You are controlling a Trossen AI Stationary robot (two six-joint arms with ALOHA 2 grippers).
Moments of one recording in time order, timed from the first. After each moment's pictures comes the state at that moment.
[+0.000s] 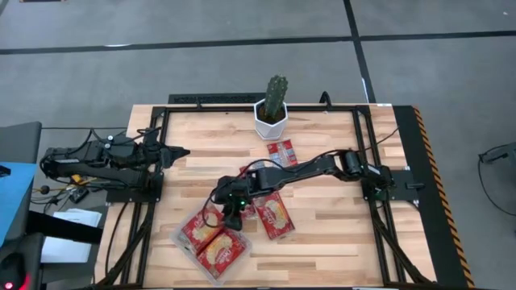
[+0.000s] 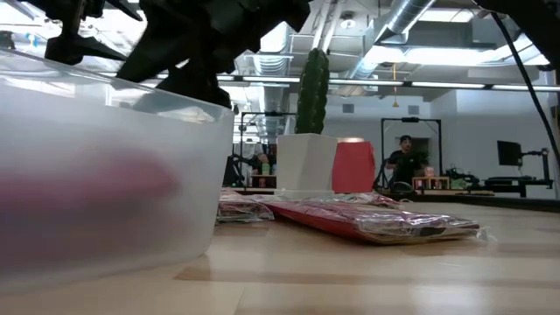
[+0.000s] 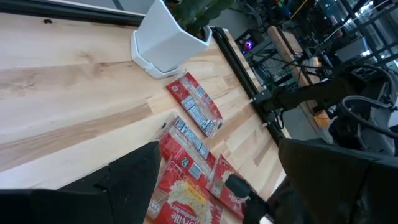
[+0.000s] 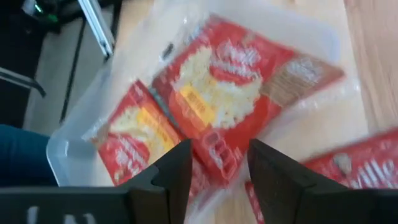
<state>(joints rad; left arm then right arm) -0.08 0.37 0.68 -0.62 -0.45 -1.01 0.14 2.29 1.96 -0.46 -0.29 0.36</state>
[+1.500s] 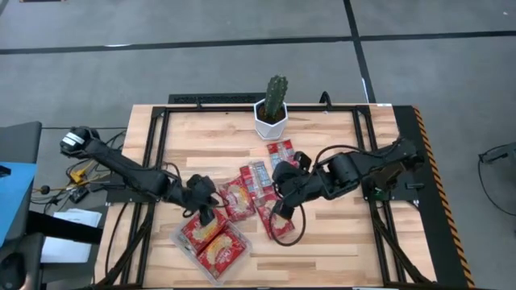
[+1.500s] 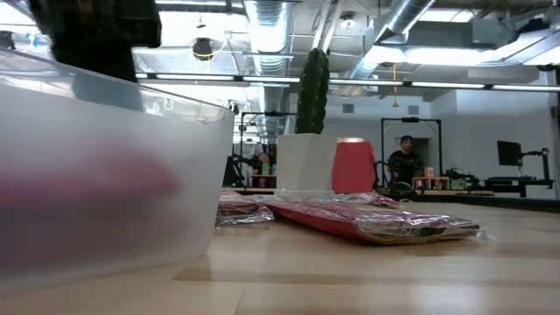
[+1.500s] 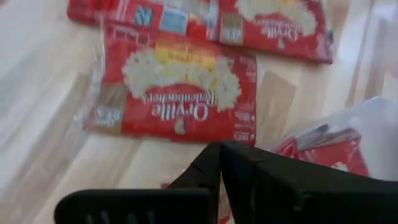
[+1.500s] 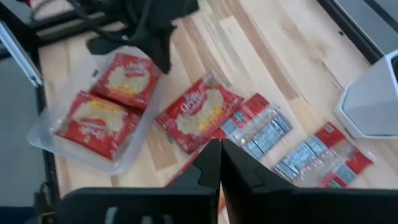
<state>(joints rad) -0.43 1.19 0.68 -0.31 -0.34 -0.84 0.37 1.74 1.97 -1.16 0.45 0.65</state>
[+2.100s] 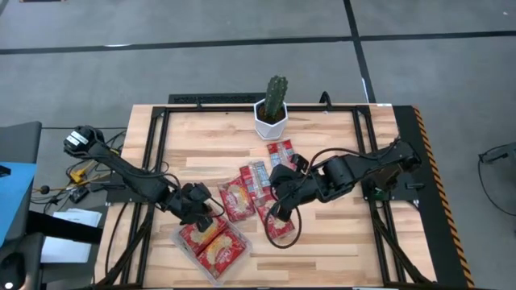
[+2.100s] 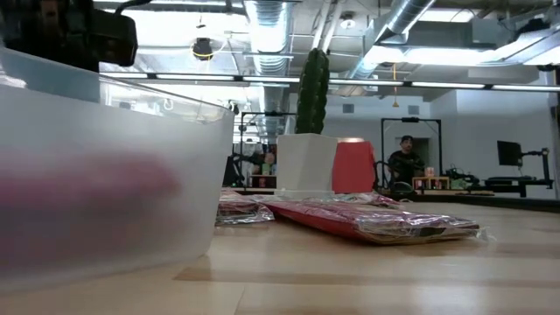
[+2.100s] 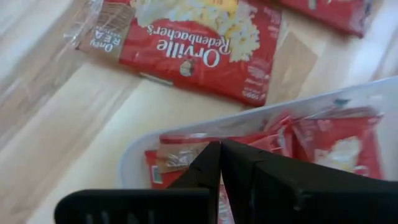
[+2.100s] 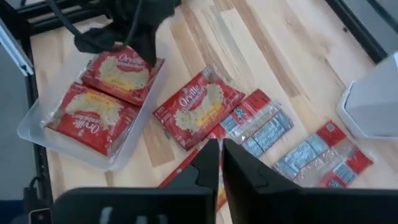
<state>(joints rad) -0.54 1.24 0.68 -0.40 -0.34 -1.12 0.37 1.77 1.97 -1.17 0.44 0.65</state>
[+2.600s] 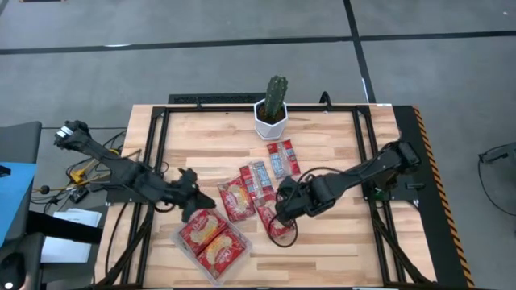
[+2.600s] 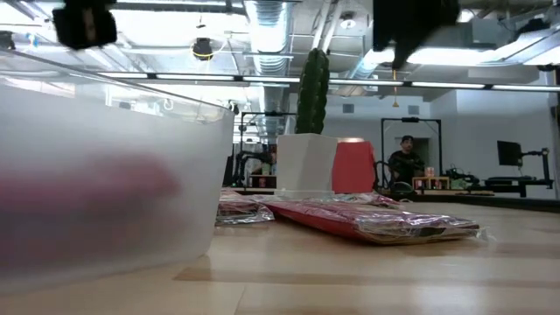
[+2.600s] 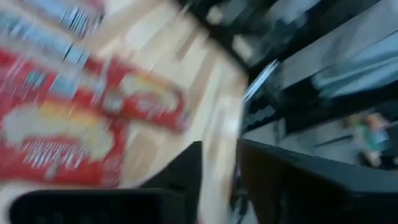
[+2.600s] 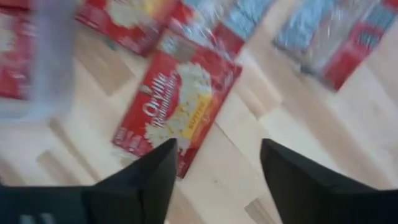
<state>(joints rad) -0.54 0.89 0.68 -0.10 -0.39 -0.99 0.38 1.77 1.58 -1.16 0.27 1.07</state>
